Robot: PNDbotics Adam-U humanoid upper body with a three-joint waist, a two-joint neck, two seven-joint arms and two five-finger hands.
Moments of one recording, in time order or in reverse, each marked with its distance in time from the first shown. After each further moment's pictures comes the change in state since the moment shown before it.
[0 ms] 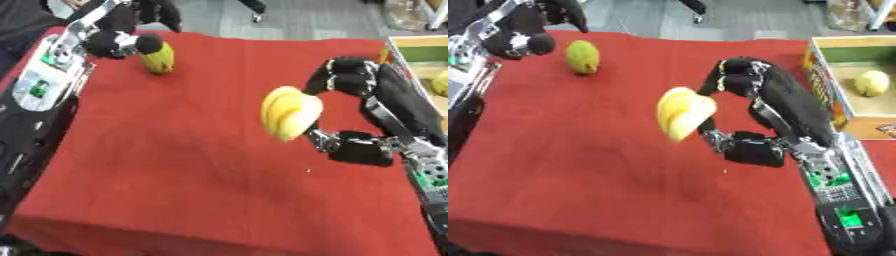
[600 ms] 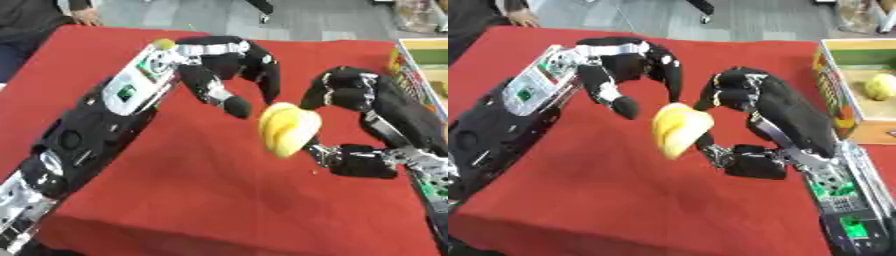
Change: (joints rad) left arm -0.200 -0.083 -0.262 0.040 0.010 0.041 -0.249; right arm 0.023 0.027 0.059 -0.038 0.009 -0.065 0.063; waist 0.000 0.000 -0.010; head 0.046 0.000
